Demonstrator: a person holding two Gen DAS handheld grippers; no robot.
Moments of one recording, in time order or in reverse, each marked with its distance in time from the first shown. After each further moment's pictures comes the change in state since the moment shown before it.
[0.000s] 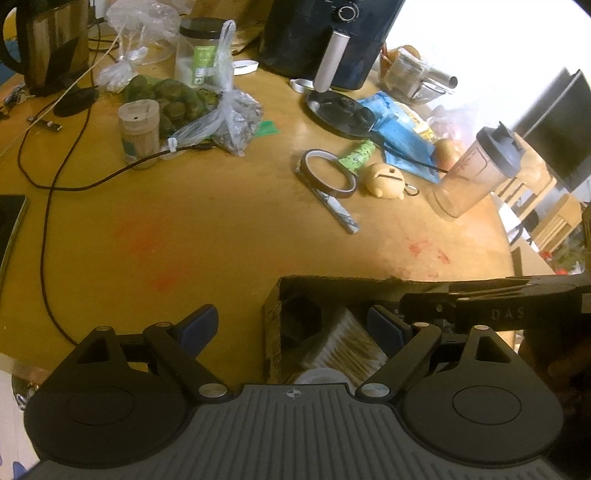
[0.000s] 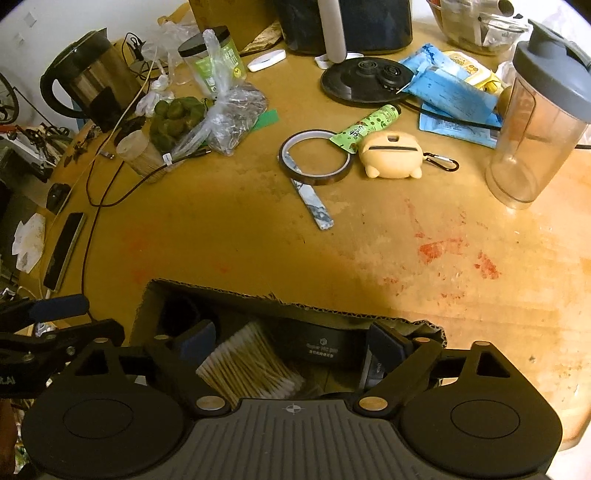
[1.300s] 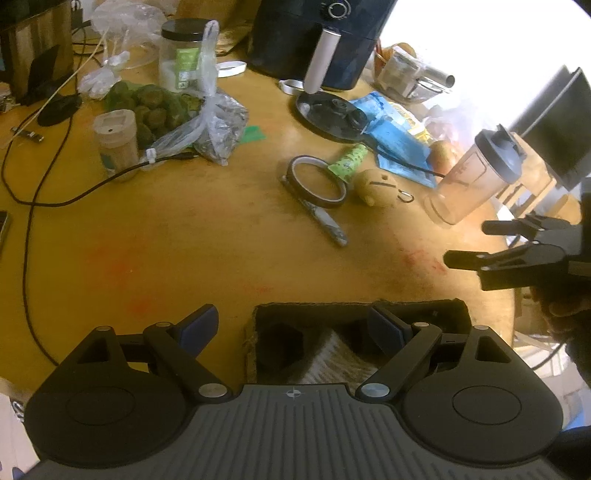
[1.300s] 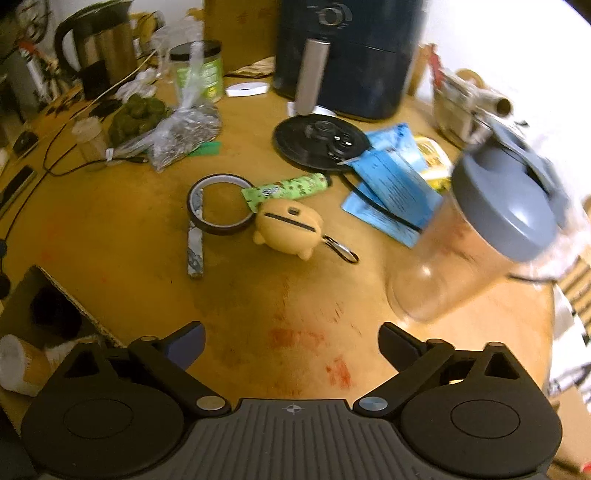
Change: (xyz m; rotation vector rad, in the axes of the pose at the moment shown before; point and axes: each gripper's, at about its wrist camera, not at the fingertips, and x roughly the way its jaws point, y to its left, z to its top) left arm 0.014 -0.010 0.017 0.001 0.009 -0.003; right arm 0.003 -0.075 0.045 -0.376 -0.115 -0.172
